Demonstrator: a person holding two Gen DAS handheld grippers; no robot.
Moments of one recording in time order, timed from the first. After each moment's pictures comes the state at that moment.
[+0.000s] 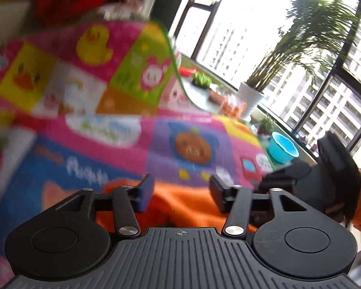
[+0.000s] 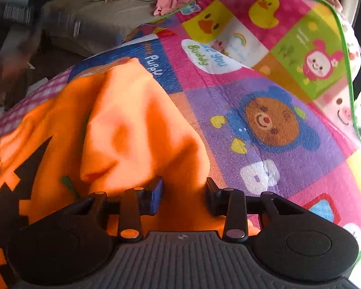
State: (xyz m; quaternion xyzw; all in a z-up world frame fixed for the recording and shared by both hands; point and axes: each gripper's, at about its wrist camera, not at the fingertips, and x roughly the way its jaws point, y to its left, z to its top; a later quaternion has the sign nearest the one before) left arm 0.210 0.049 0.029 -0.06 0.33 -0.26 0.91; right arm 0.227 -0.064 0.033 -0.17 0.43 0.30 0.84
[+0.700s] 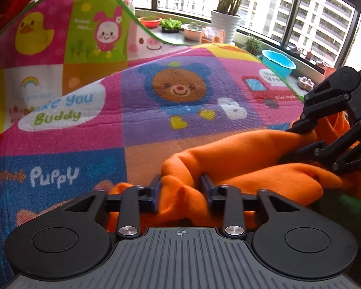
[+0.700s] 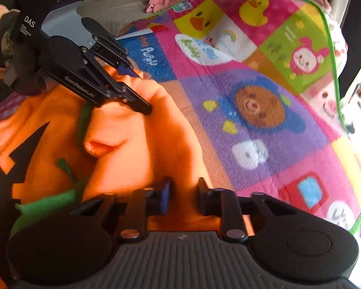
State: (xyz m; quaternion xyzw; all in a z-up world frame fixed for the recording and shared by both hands) left arm 0.241 -0.022 -0.047 0.13 0.40 -0.31 0.85; right arm 0.203 -0.073 0.040 -0.18 0.42 0.26 0.85
